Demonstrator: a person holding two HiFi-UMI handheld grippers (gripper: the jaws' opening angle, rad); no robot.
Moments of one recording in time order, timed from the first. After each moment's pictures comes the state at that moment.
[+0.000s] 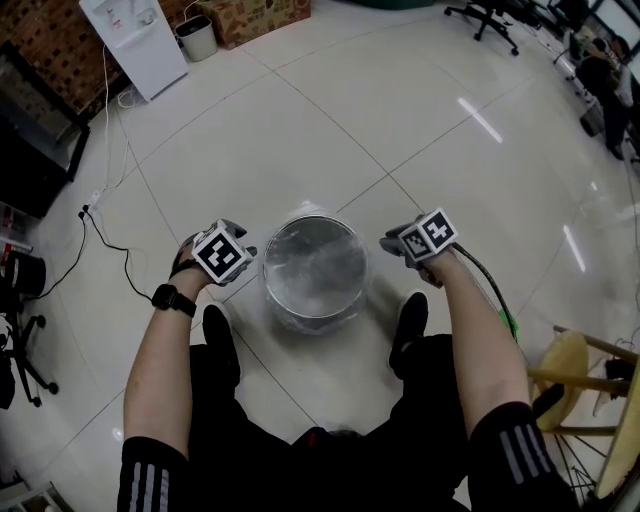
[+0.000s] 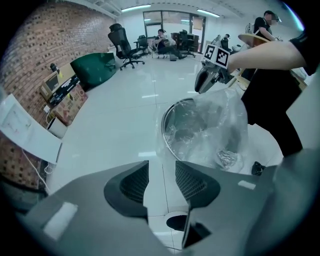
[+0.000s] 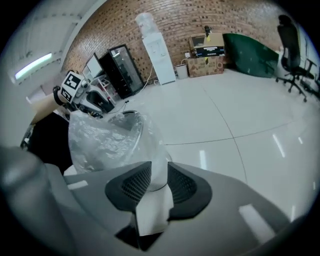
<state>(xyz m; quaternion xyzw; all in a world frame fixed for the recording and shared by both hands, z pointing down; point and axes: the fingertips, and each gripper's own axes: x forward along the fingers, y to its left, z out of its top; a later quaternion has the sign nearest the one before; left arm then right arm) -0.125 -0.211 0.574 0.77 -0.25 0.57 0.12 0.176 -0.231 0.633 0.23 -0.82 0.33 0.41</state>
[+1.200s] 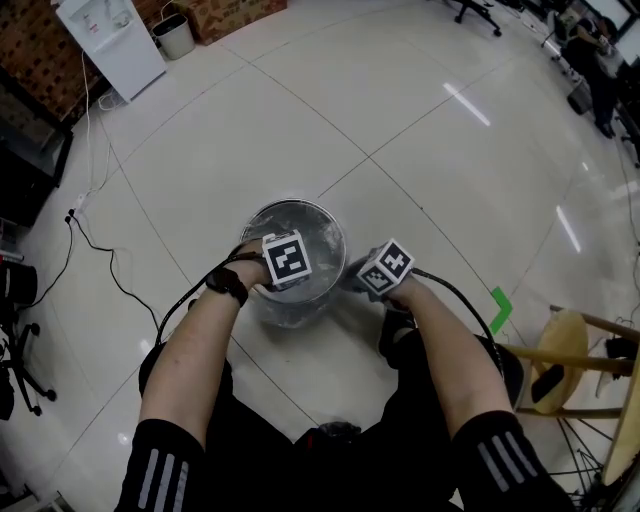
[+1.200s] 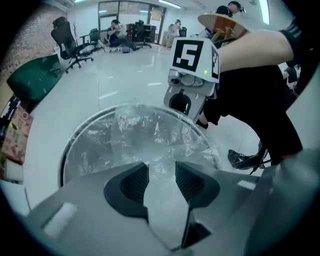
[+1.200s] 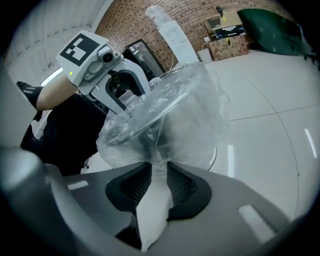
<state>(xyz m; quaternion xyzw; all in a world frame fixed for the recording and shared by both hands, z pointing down) 0.065 -0.139 0.641 0.81 -0.02 0.58 0.08 0.120 -0.099 0.691 0.09 -0.84 0.37 0.39</state>
